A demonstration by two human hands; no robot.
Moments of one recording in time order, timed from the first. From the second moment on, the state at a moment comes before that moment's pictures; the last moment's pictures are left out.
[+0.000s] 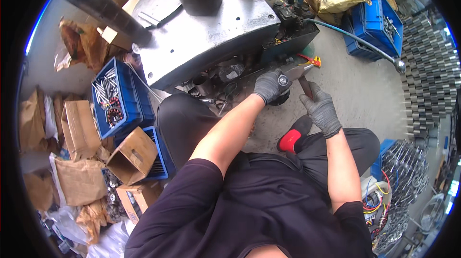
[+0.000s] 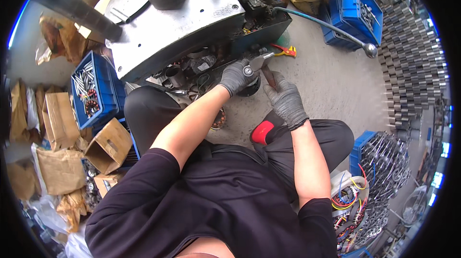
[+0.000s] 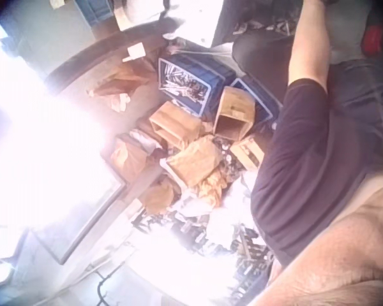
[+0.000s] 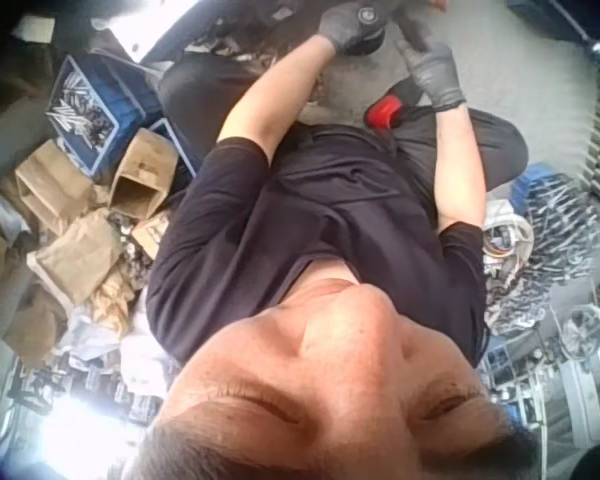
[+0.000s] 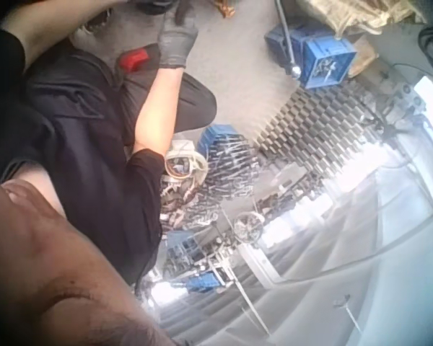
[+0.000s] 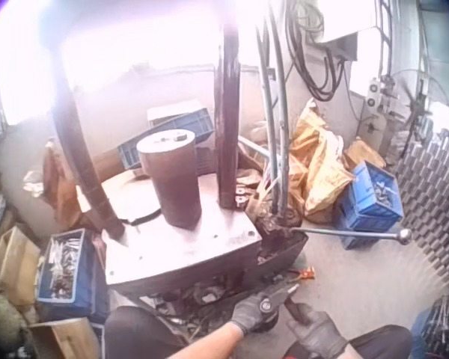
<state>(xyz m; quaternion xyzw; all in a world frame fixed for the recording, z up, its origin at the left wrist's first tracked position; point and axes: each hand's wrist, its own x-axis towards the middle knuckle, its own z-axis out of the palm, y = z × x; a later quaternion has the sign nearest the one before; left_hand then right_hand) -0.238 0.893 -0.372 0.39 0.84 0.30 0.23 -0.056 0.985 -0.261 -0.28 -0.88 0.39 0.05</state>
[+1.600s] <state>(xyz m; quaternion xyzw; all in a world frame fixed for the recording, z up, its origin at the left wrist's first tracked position) -0.277 0.762 -0.219 0.28 0.59 0.75 0.09 -0.127 1.005 -0.537 -0.29 -0.83 0.45 0.16</state>
